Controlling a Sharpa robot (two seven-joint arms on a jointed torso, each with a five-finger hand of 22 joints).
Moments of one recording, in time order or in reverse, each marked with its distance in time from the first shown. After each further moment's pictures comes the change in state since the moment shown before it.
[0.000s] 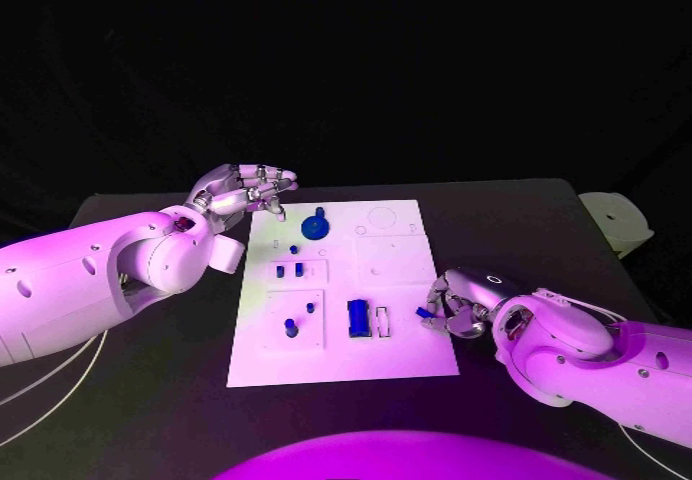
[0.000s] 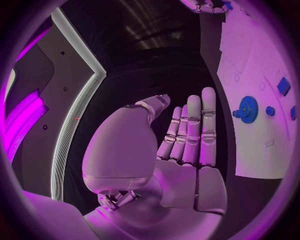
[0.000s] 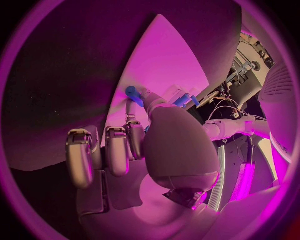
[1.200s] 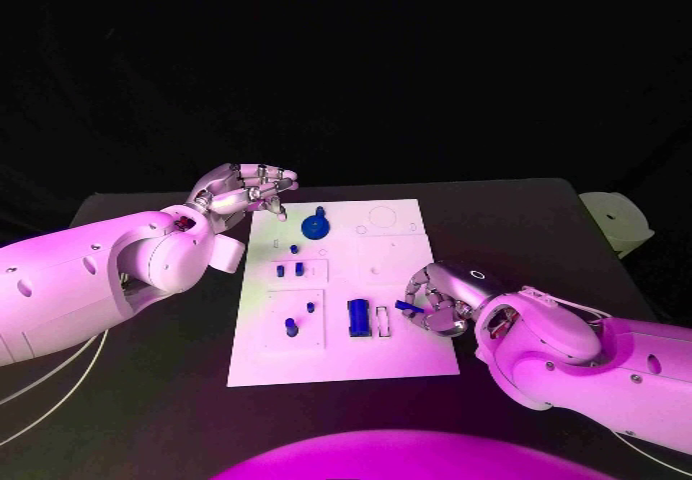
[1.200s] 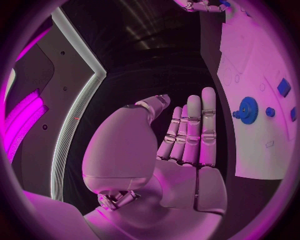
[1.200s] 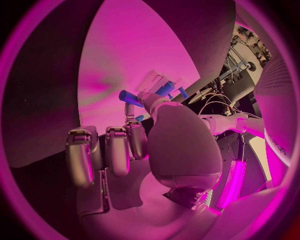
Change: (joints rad) left arm 0.000 0.001 0.000 0.003 0.001 0.001 -0.001; left_hand 0.000 0.000 0.000 0.000 0.000 0.000 0.000 0.003 0.000 -0.004 0.004 0.004 0.000 0.000 0.000 0.000 0.000 0.000 0.000 0.000 -0.004 -0.001; right arm 0.024 0.046 -0.003 0.064 -0.011 -0.066 -0.024; right_hand -0.084 -0.001 0.209 -0.009 0.171 0.018 -0.001 -0.005 -0.024 0.000 -0.007 -0.004 0.000 0.000 -0.008 0.000 0.001 0.000 0.000 0.000 0.000 0.000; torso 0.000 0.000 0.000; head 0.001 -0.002
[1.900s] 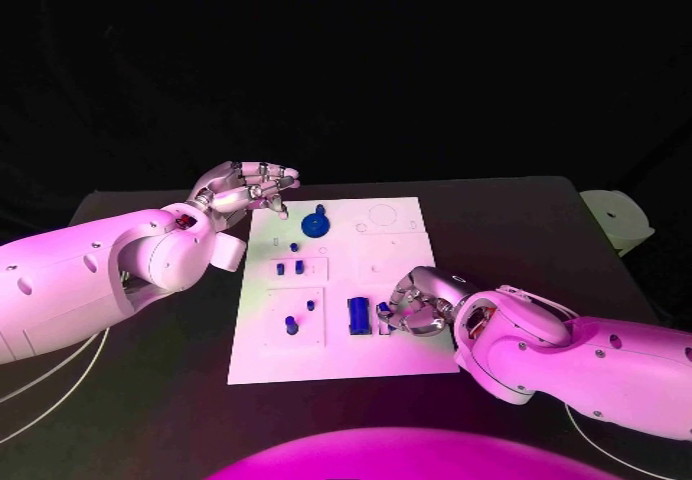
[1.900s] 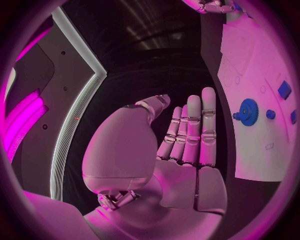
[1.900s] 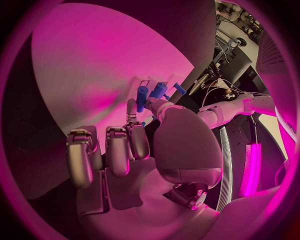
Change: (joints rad) left arm 0.000 0.000 0.000 0.005 0.000 0.001 0.000; left_hand 0.000 0.000 0.000 0.000 0.000 0.000 0.000 0.000 0.001 0.000 0.000 0.000 0.000 0.000 0.000 0.000 -0.001 0.000 0.000 0.000 0.000 0.000; right arm -0.005 0.086 -0.001 -0.056 0.227 0.007 -0.001; right_hand -0.126 0.000 -0.010 0.063 -0.041 0.016 -0.016 0.031 0.049 0.003 -0.004 0.000 0.000 0.000 0.000 0.004 0.000 0.000 0.000 0.000 0.000 0.000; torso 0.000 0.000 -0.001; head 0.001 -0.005
